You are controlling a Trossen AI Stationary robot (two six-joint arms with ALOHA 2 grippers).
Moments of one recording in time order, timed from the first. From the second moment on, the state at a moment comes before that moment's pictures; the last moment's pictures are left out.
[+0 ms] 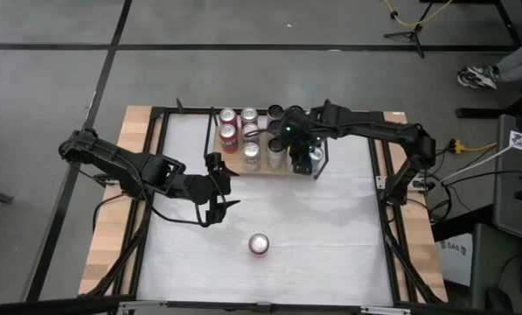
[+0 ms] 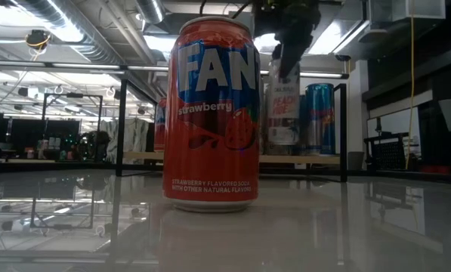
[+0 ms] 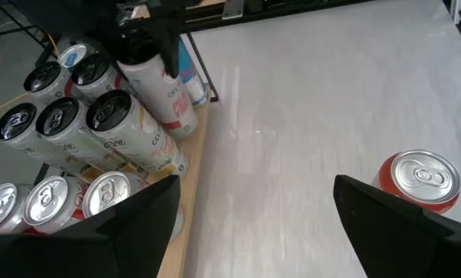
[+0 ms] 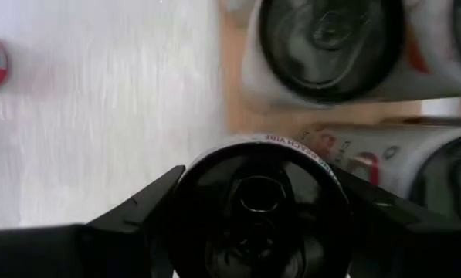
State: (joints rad) left arm -0.34 1.35 1.34 -0.74 -0.49 -0.13; right arm -0.23 1.73 1.70 -1.21 -0.06 -0.18
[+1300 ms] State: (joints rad) left arm -0.34 1.35 1.34 -0.72 -0.49 -0.13; right arm -0.22 1.73 1.62 -1.15 -0.01 -0.19
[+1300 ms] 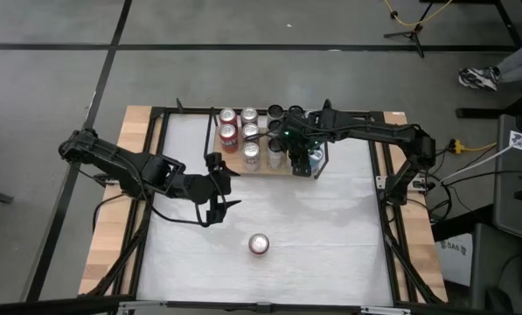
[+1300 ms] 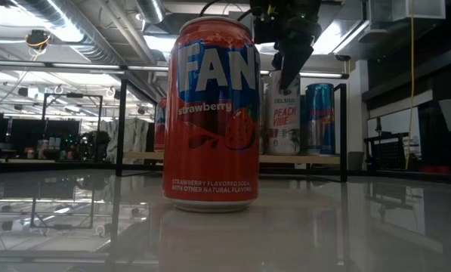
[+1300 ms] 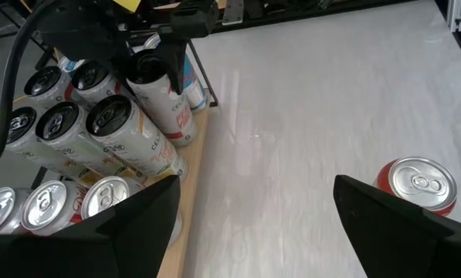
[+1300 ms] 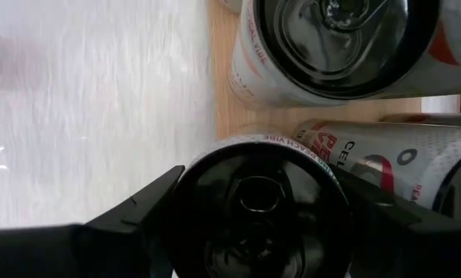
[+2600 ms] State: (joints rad) left arm -0.34 1.35 1.34 -0.72 -0.49 -0.13; right arm -0.22 1.73 1.62 -1.14 0.00 -0.22
